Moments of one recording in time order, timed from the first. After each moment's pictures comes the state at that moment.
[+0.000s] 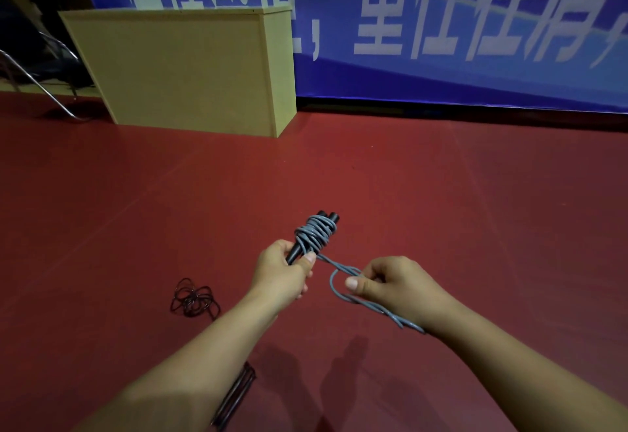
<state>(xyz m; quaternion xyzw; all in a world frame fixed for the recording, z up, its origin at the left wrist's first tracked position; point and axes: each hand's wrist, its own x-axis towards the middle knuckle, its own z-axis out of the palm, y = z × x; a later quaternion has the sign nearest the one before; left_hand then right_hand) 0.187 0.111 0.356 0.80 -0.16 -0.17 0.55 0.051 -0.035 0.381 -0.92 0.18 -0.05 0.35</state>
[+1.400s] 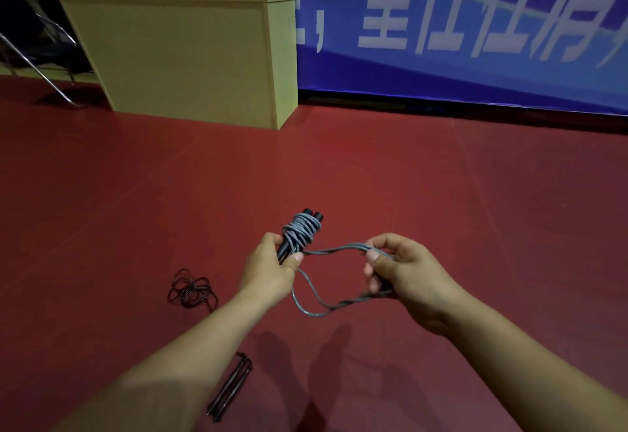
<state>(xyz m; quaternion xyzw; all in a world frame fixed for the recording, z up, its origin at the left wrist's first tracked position) 0.206 0.126 0.342 0.89 -0.18 -0.09 0.41 0.054 -0.021 0.389 -0.65 0.22 -0.12 0.72</state>
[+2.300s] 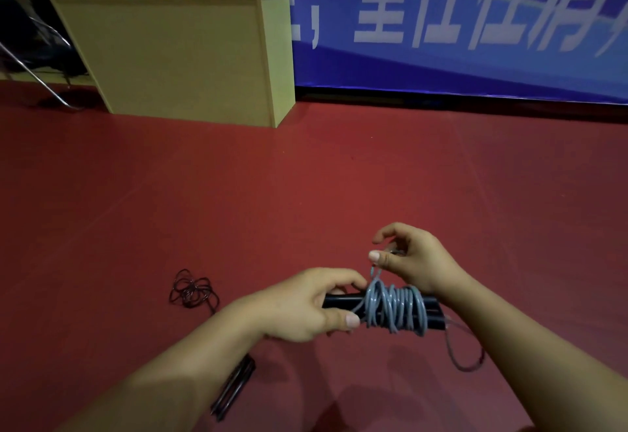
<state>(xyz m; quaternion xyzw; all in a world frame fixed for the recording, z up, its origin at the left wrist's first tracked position) 0.161 0.131 0.377 0.63 -0.52 -0.42 0.39 0.060 -0.078 0.360 -0.88 0.17 -0.15 0.41</state>
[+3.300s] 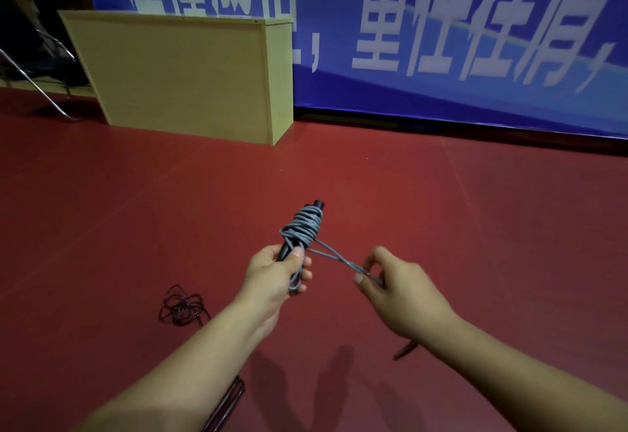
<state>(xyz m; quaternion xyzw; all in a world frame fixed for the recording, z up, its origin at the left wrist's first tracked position) 0.184 0.117 0.378 0.61 -0.08 -0.26 0.74 0.053 -0.031 0.383 -0.93 0.22 -0.14 0.25</state>
